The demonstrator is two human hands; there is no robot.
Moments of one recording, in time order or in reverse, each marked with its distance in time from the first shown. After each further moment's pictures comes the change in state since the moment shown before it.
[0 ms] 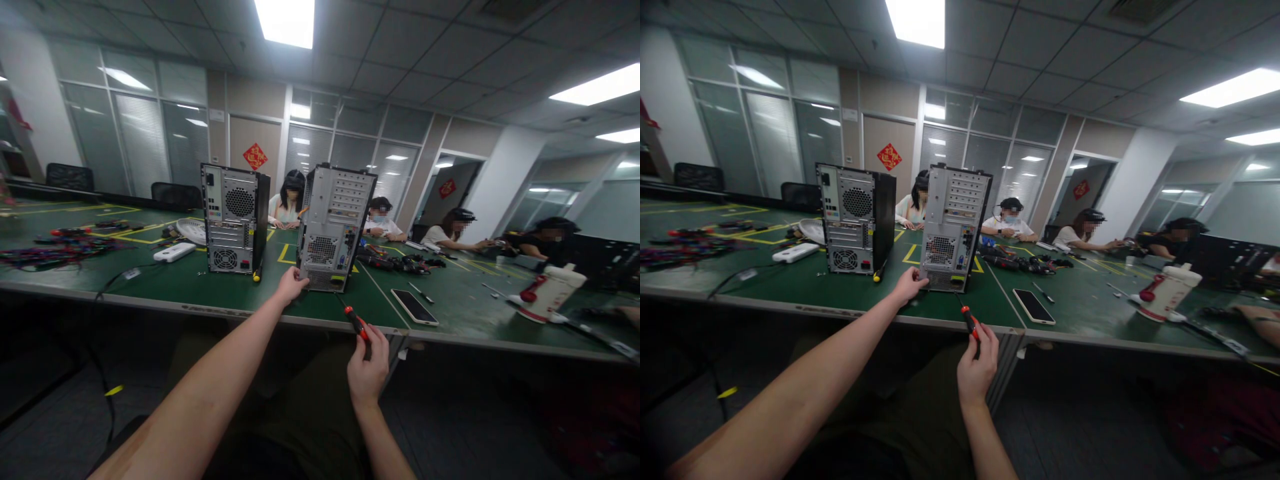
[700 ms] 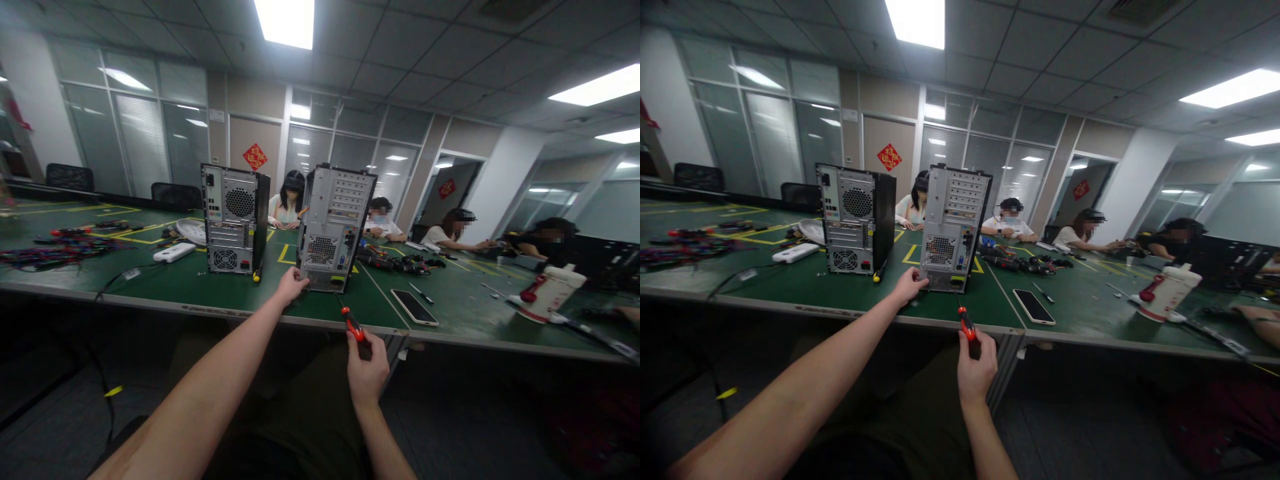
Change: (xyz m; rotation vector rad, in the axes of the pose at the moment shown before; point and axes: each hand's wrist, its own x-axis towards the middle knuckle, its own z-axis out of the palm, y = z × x) left_hand 0.003 -0.003 0.003 -0.006 0.034 0.030; right_hand -0.004 0.002 0.002 0.012 0.002 0.036
